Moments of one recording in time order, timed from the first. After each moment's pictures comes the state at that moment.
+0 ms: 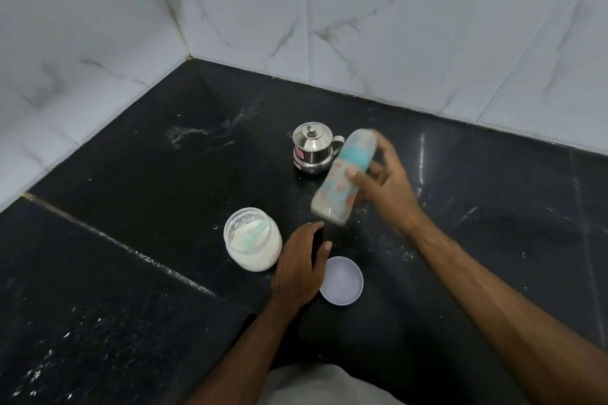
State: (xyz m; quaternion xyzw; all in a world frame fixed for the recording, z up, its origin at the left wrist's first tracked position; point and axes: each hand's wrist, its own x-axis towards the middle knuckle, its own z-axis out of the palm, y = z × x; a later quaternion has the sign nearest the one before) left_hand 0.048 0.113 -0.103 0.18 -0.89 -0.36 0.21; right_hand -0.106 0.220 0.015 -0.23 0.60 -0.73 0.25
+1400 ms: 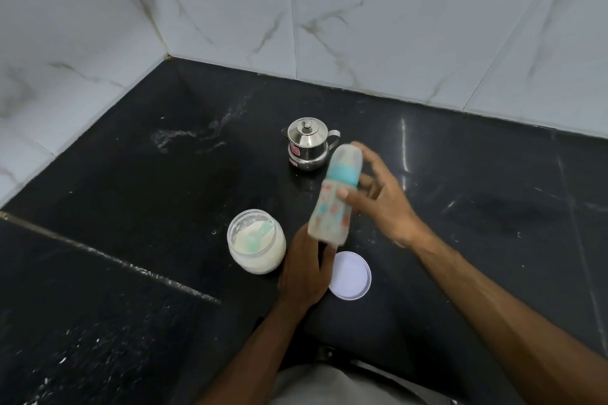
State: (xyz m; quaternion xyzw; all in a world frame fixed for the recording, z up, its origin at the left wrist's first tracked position) left_hand 0.051 0.110 -0.108 0.16 -0.88 -0.40 0.20; right_hand -0.076 0.219 0.010 -0.21 0.61 -0.71 0.28
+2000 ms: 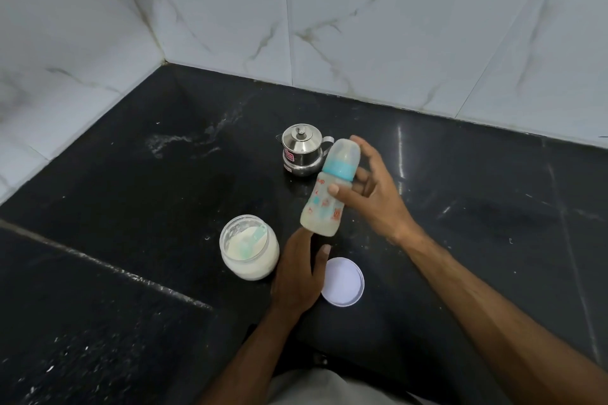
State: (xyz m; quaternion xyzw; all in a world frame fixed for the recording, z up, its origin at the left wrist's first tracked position) left_hand 0.051 0.110 -0.108 0.16 -0.88 -0.39 0.21; right_hand -0.084 0.216 0.015 -0.24 0.65 -0.68 0.24
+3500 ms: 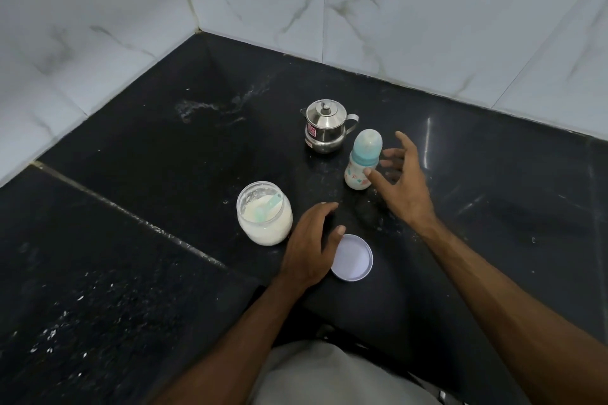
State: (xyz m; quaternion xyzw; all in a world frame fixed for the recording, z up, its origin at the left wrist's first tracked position) left_hand 0.057 0.115 -0.095 0.14 -0.88 -0.41 0.21; right_hand -0.117 0.232 -0.045 -0.24 0.81 -0.52 0.09
